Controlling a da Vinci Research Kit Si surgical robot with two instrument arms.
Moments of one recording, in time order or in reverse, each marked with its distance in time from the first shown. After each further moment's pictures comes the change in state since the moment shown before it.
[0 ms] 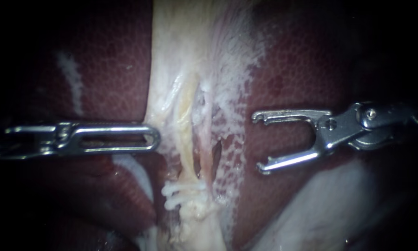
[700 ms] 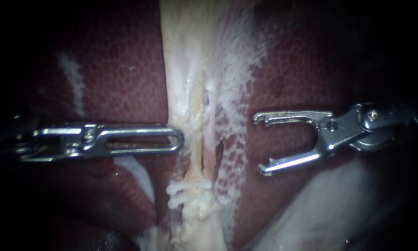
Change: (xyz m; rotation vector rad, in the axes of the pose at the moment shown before) right arm 0.000 0.000 0.000 0.001 0.001 0.000; left arm 0.001 0.000 0.002 0.012 0.007 0.003
